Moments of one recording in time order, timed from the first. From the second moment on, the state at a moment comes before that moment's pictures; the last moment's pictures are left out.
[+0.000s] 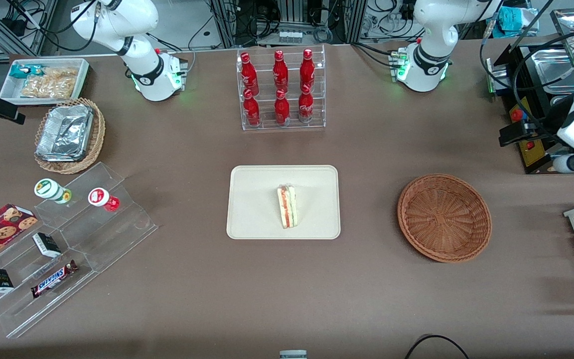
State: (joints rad) arm 0.12 0.18 -0.22 -1.28 0.04 1.25 -0.20
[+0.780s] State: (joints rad) arm 0.11 0.08 -0.24 -1.47 0.04 1.32 -0.23
